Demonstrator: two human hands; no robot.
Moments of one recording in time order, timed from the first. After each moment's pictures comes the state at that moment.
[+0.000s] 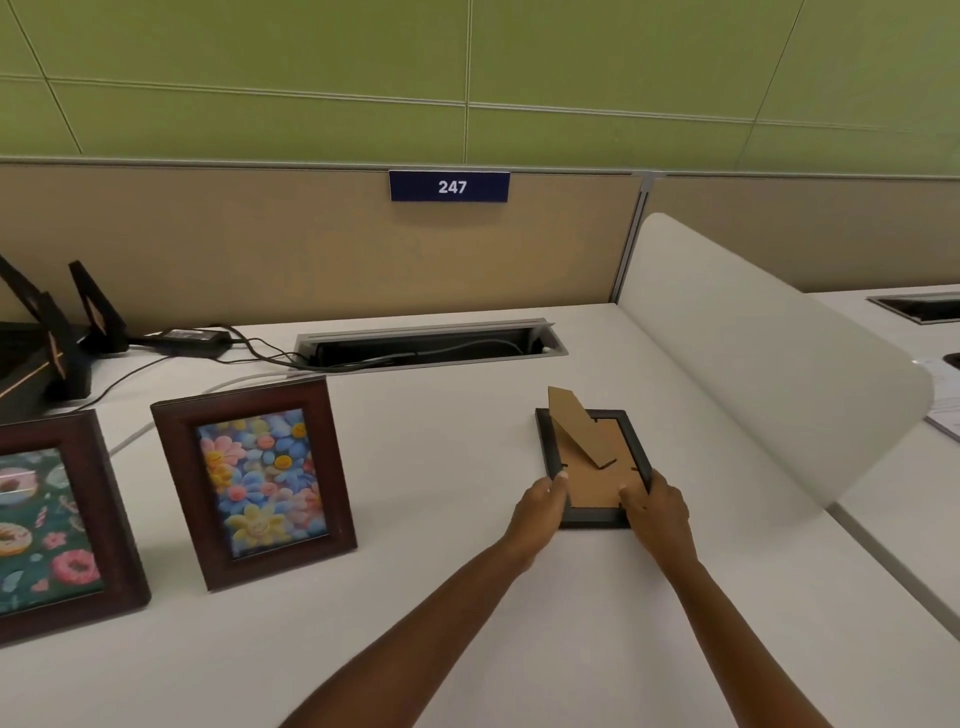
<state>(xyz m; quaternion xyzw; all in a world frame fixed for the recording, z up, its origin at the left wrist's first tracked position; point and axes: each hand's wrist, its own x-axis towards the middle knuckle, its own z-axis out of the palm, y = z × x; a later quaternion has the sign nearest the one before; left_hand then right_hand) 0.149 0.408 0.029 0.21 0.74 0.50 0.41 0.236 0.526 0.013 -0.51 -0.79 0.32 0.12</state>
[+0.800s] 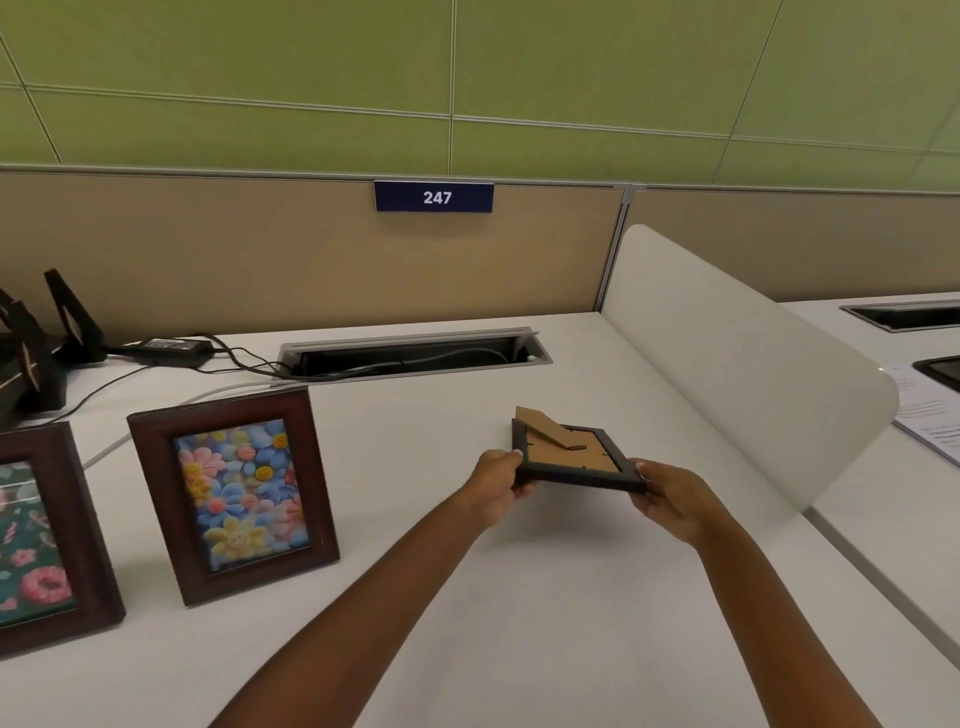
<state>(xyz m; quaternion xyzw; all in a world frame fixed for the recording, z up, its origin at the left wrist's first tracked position) 0.115 0.407 0.071 0.04 0.62 0.65 0.44 0.252 0.554 0.063 -0.41 -0.46 0.75 0.21</state>
